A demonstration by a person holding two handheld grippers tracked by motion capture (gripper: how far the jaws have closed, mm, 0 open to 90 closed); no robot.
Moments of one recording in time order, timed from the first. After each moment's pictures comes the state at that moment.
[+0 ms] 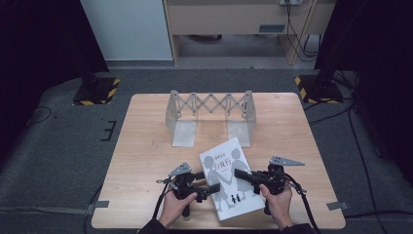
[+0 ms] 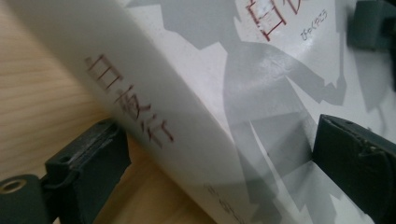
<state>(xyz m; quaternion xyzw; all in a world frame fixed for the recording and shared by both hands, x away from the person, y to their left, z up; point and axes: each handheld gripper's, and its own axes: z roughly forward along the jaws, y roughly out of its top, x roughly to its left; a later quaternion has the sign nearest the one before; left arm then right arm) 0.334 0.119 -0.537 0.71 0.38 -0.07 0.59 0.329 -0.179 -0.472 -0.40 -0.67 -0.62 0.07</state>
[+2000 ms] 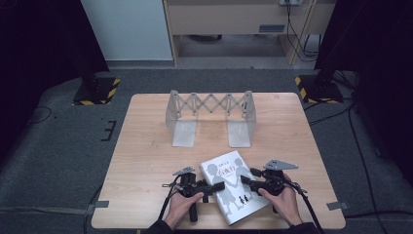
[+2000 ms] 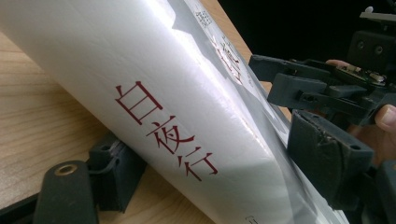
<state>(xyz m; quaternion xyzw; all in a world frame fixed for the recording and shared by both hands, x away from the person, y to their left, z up) 0.335 0.109 -0.556 0.65 0.48 -0.13 0.57 0.341 -0.188 -0.515 -0.44 -0.76 -0.48 -0.07</state>
